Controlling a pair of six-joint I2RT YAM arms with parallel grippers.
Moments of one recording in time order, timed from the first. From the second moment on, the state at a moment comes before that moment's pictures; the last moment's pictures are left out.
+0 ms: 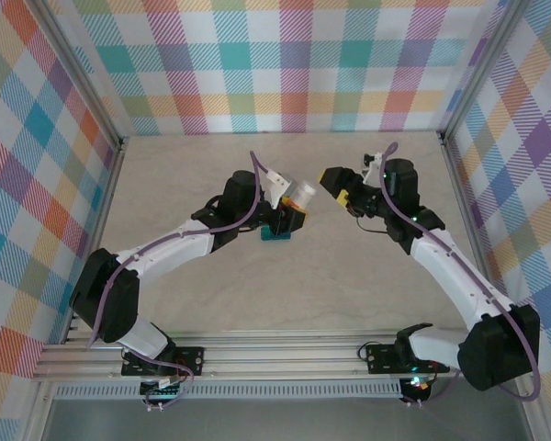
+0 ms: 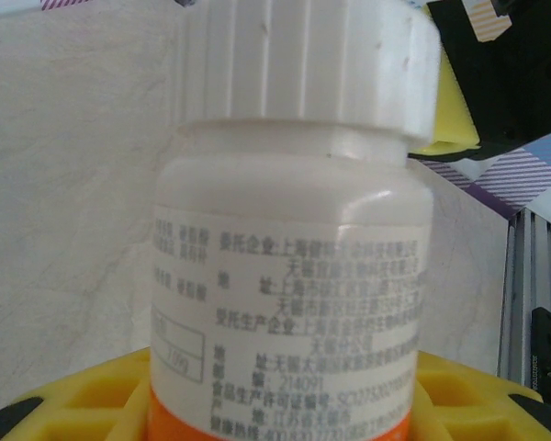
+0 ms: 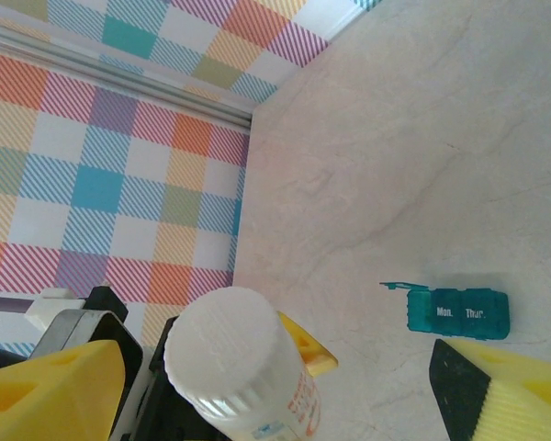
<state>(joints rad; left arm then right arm) -0.67 1.54 1.08 0.01 0.47 -0.13 0.34 1.21 0.98 -0.16 -0.52 0.93</state>
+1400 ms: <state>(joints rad) -0.67 1.55 1.08 0.06 0.49 -0.16 0.29 1.41 0.91 0.30 -0.98 0.84</state>
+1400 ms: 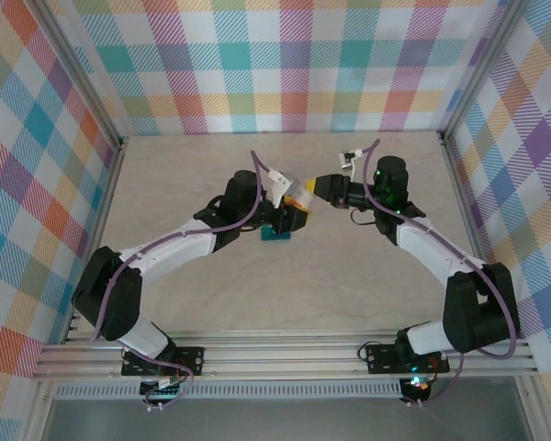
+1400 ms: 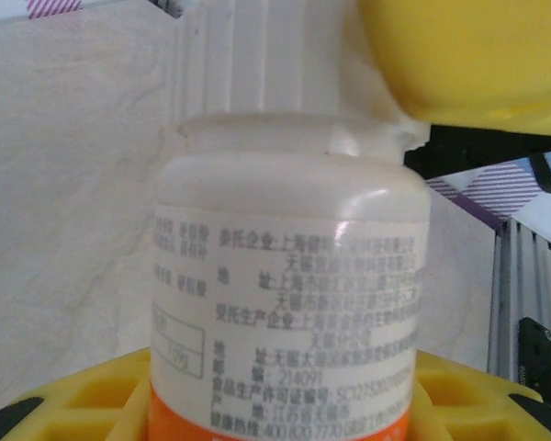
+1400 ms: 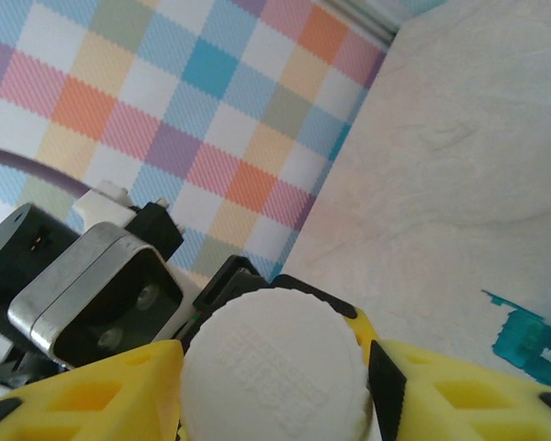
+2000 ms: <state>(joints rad) -0.67 1.55 1.08 0.04 0.48 -0.15 0.25 1.22 0.94 -0.03 -0.76 0.87</state>
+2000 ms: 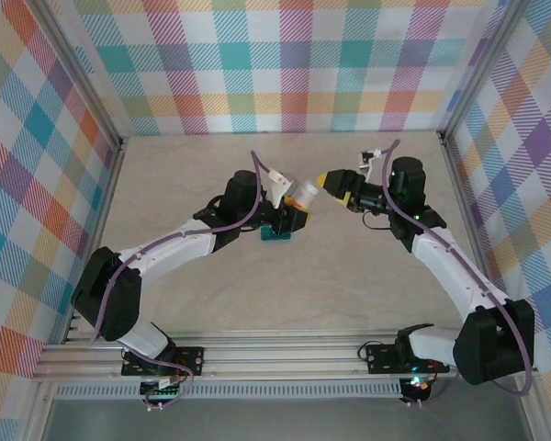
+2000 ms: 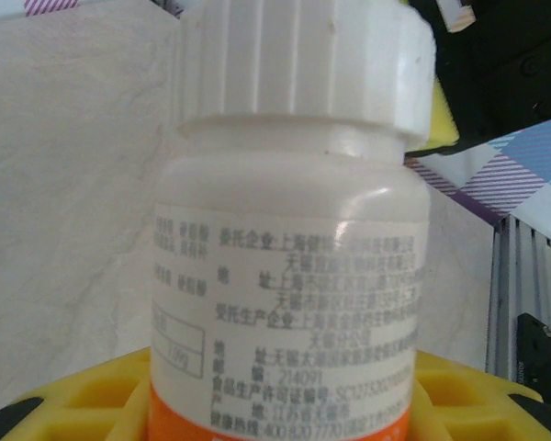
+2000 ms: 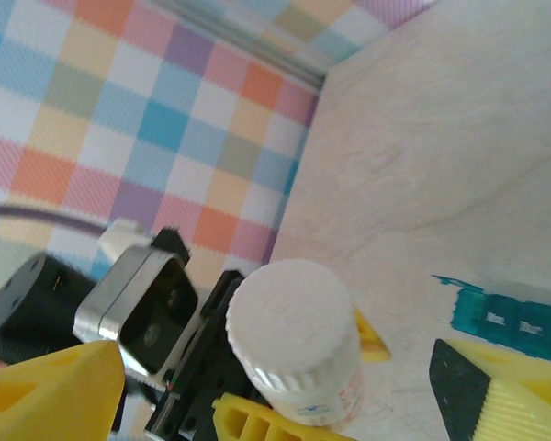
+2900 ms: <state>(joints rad) -0.67 1.55 1.08 0.02 0.45 -0.11 0.40 1.32 1.09 -0.24 -0.52 1.04</state>
